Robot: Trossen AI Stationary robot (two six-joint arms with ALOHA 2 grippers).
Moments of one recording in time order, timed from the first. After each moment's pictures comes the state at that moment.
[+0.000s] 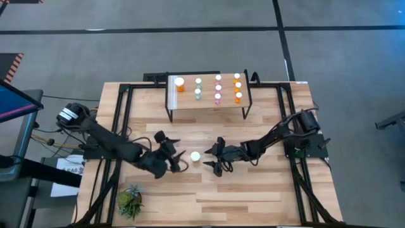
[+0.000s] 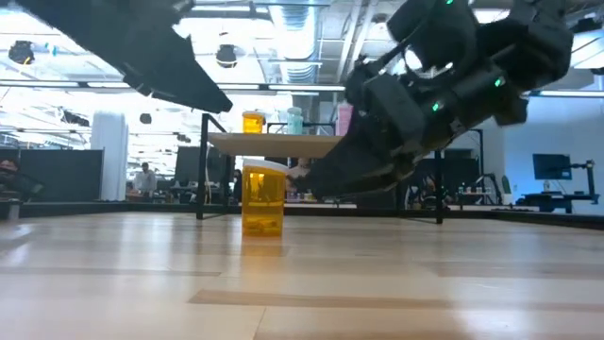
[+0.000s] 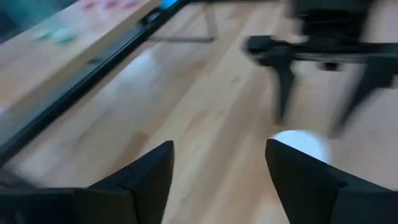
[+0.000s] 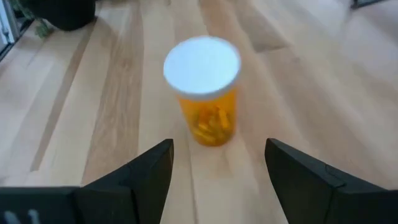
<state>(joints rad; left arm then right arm) -0.47 1.41 0.71 -0.12 -0.91 -0.49 0.23 1.90 0.75 0.66 0.24 0.35</state>
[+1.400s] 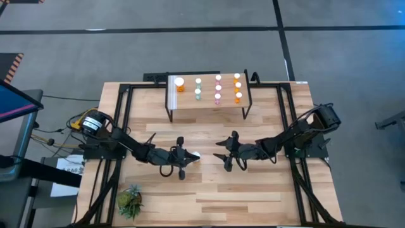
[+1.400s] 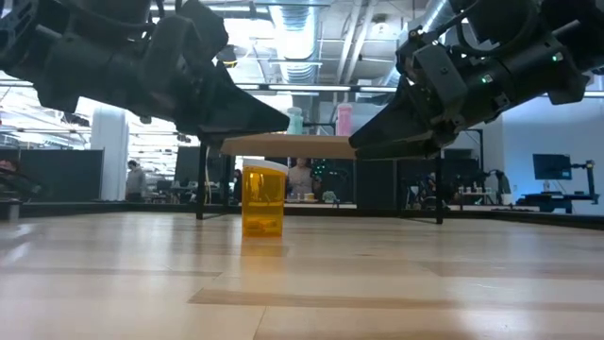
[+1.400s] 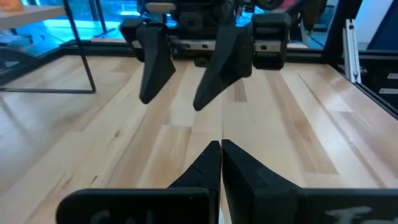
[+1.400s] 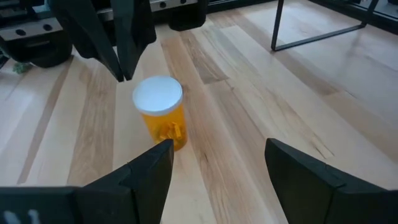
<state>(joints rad) -0.35 1.75 0.51 1.03 -0.41 -0.12 0.29 1.64 0.55 0.68 0.48 0.34</state>
